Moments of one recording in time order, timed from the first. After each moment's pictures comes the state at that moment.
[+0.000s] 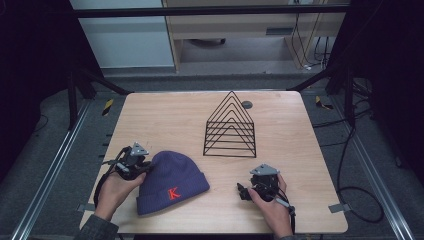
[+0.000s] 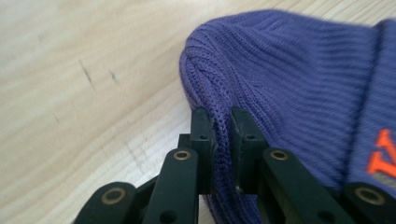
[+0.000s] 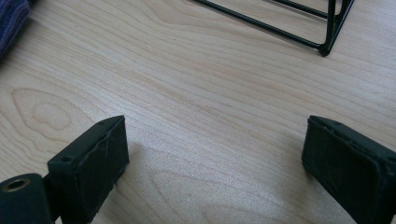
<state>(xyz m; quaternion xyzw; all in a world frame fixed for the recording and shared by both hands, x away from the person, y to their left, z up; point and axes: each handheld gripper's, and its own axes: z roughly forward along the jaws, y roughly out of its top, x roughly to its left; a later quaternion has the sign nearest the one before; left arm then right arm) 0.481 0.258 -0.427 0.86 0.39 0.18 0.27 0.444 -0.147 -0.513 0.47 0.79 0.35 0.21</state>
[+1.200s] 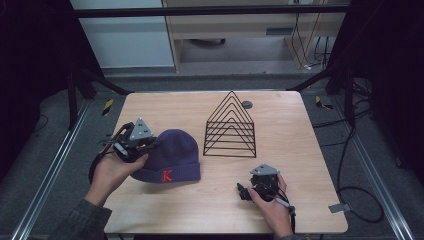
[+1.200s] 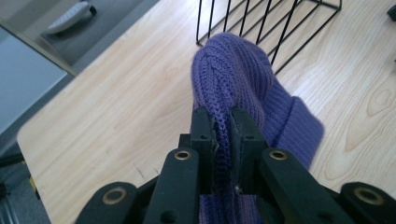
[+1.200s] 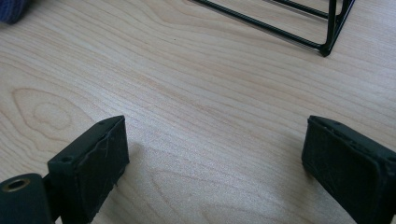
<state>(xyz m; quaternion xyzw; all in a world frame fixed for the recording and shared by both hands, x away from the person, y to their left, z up) 0.479 0.228 -0.325 0.88 0.27 0.26 0.30 0.444 -0.147 -0.513 0.47 0.79 0.35 0.21</state>
